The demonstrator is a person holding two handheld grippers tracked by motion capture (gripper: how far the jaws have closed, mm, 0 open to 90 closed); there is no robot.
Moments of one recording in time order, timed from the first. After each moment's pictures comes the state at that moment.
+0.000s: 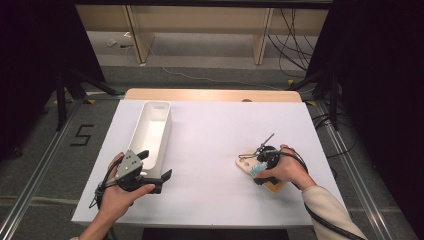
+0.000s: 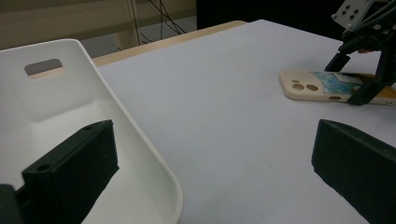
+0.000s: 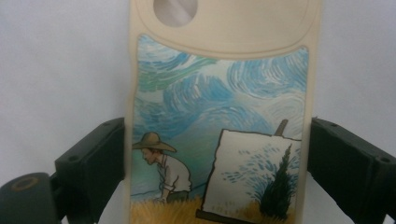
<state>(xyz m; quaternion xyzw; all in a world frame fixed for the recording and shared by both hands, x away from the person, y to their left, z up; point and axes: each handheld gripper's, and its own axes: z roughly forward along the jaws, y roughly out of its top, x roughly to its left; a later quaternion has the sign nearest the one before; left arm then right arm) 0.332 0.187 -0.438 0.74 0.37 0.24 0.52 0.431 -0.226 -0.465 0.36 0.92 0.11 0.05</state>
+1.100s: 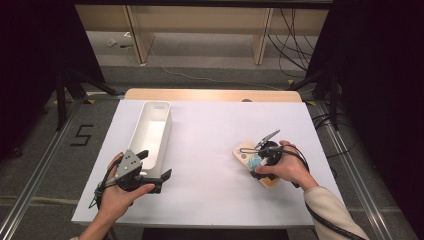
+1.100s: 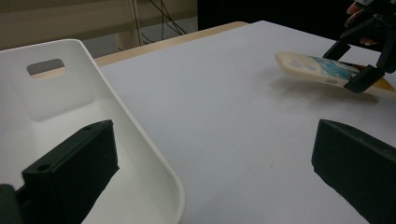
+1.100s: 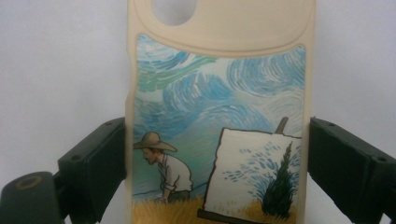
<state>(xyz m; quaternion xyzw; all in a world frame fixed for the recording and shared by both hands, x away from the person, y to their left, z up) 0.332 0.188 -0.437 0.73 0.37 0.24 0.52 0.427 -0.225 -0.445 0.37 0.91 0.19 0.09</state>
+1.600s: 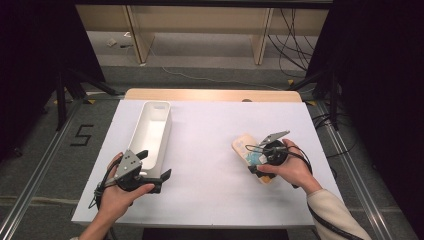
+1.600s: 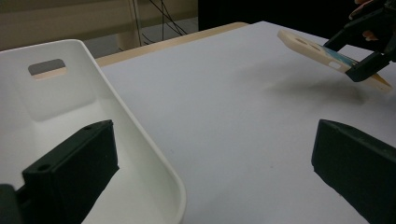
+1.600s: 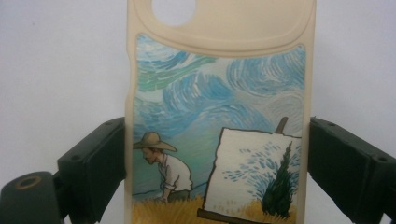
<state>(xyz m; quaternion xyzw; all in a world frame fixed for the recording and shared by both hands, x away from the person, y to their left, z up) 0.332 0.188 -0.437 0.73 0.37 0.24 0.52 0.420 -0.233 -0.438 0.36 0.88 0.28 0.11</state>
